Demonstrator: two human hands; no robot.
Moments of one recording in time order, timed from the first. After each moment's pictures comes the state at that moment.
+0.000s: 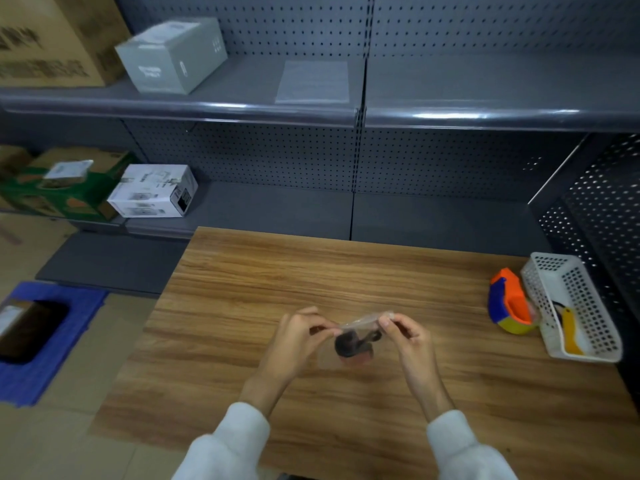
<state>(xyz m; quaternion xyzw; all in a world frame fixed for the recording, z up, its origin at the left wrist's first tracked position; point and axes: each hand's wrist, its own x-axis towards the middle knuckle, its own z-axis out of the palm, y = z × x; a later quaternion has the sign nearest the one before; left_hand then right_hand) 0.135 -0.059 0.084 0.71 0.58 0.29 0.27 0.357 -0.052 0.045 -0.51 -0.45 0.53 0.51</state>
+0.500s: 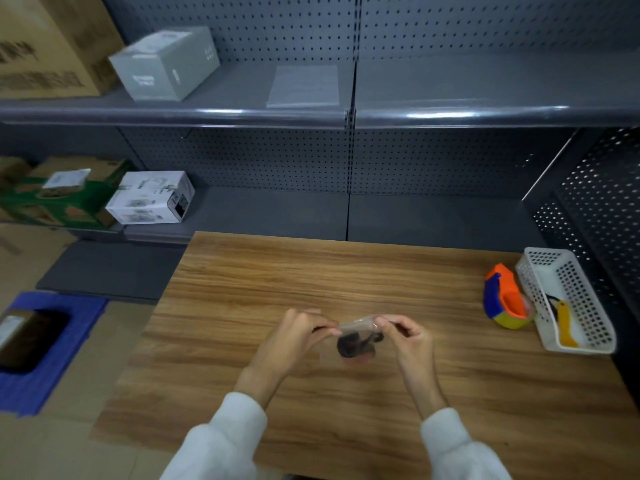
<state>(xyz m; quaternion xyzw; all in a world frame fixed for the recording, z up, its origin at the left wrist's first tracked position) 0.137 -0.052 0.094 0.77 0.53 0.23 0.28 0.359 -0.058 0.044 -0.53 -0.40 0.51 0.54</state>
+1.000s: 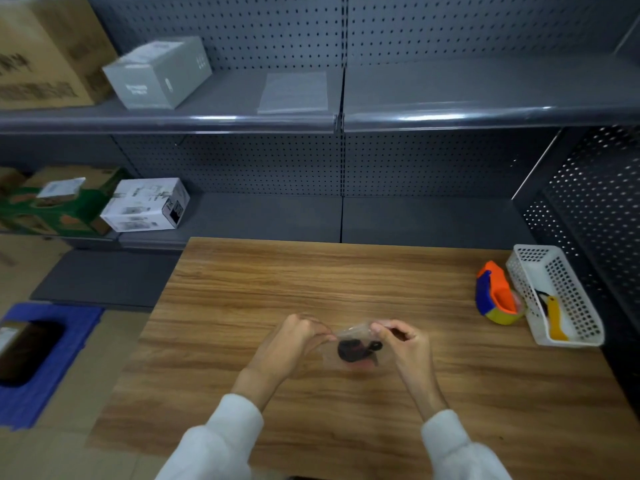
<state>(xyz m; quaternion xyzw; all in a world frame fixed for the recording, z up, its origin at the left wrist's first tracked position) 0.141 -0.058 0.092 0.82 0.49 0.18 0.22 0.369 -0.067 0.041 -0.55 -0.43 0.49 0.52</state>
